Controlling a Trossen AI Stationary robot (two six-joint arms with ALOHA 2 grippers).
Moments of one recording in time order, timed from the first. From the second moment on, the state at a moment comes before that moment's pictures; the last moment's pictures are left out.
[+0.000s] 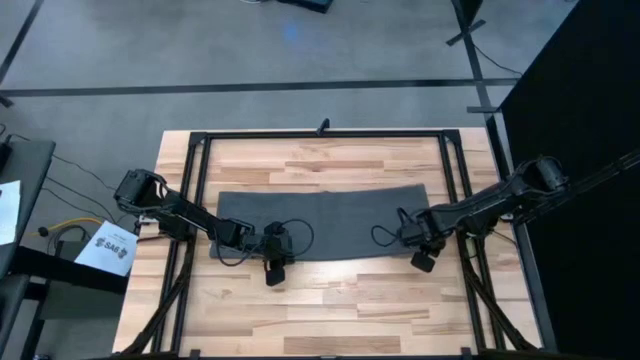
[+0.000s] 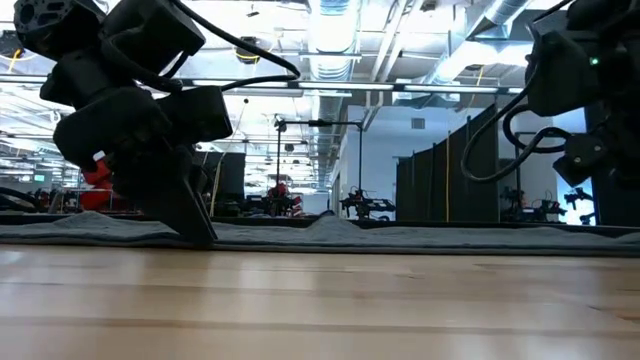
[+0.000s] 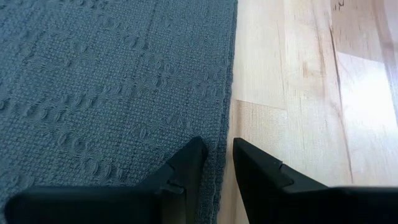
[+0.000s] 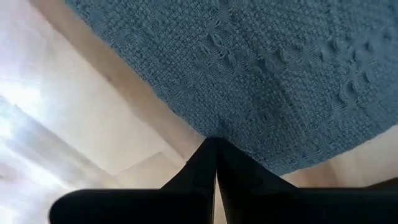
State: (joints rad) left arm -0.30 1.67 0.54 0.18 -0.11 -0.47; right arm 0.25 1.36 0.58 -0.93 -0.14 0.79
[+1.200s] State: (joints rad) left arm -0.25 1.19 0.53 -0.32 -0.21 -0.41; right arm 0.33 1.39 0.57 -0.50 -0.04 0.90
